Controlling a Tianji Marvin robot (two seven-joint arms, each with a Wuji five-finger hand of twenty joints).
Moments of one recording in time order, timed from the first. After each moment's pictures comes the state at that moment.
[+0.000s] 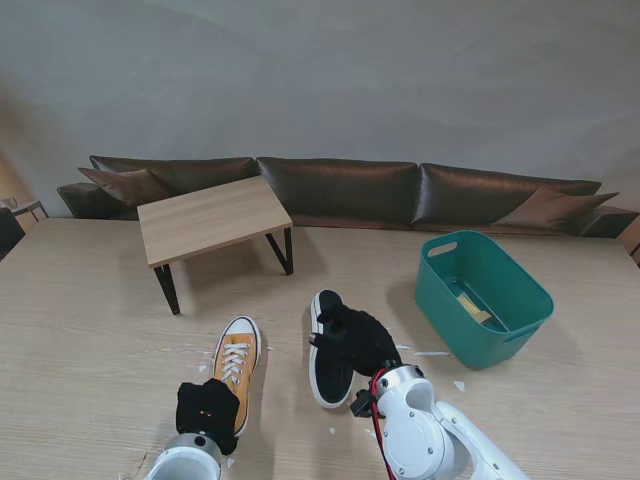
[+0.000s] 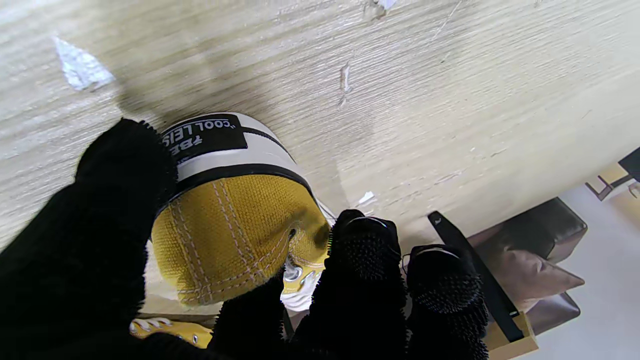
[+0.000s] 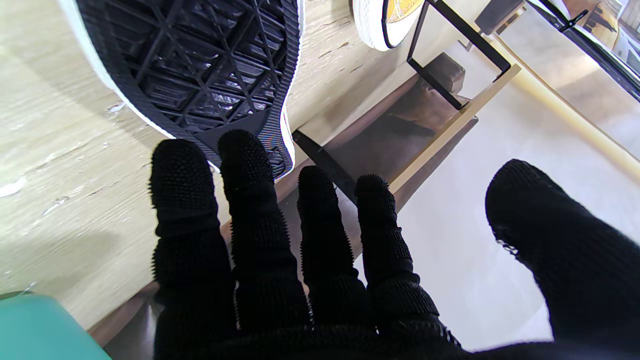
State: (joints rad) left arm 1.92 -1.08 -1.04 -1.95 1.74 0.50 -0.45; right arm -1.59 -1.18 0.96 -1.71 -0.46 0.18 -0.24; left_hand 0.56 -0.71 0.65 -0.17 0.90 0.01 0.64 0.71 0.66 0.32 0.48 1.06 0.90 0.13 1.34 0.99 0.60 0.22 1.60 0.95; right_hand 0.27 -0.47 0.98 -0.11 0.54 0.11 0.60 0.43 0.73 0.18 0.57 0.53 0.88 0.29 0.52 0.52 0.72 0.36 0.96 0.63
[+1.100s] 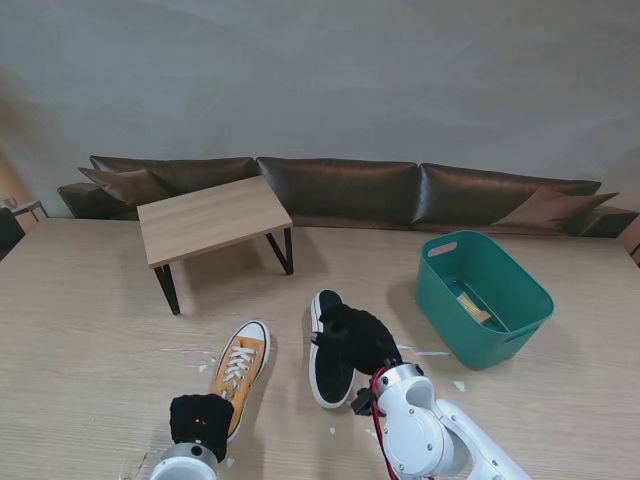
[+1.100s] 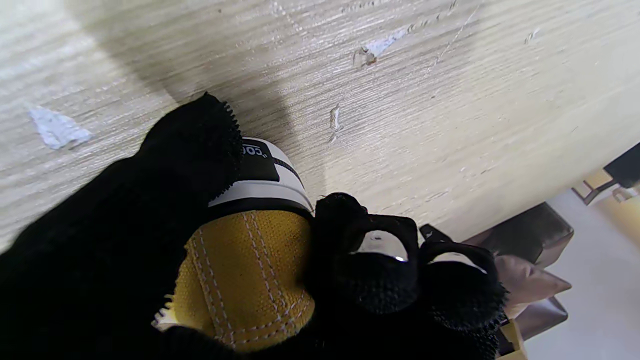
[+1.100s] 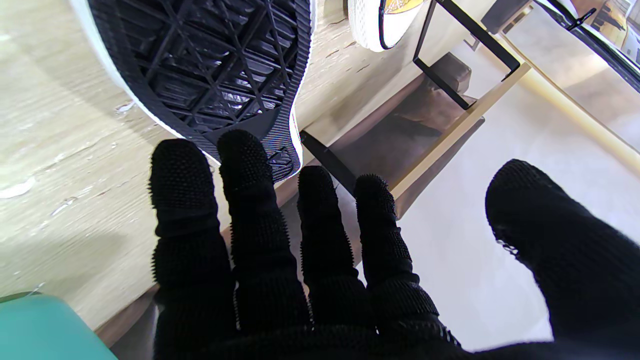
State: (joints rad) left arm 1.94 -1.08 -1.05 -1.90 1.75 0.53 -0.39; right arm -1.58 -1.18 0.96 -1.69 -0.45 0.19 -0.24; left_hand 0.69 -0.92 0.93 -0.18 0.89 0.11 1.41 1.27 1.17 0.22 0.80 1.29 1.24 0.15 1.40 0.85 0.85 0.28 1.71 0.68; right_hand 0.27 -0.47 0.98 -0.11 0.54 0.12 0.60 0.43 0.73 0.18 0.57 0.53 0.88 0.29 0.52 0.52 0.72 0.37 0.96 0.63
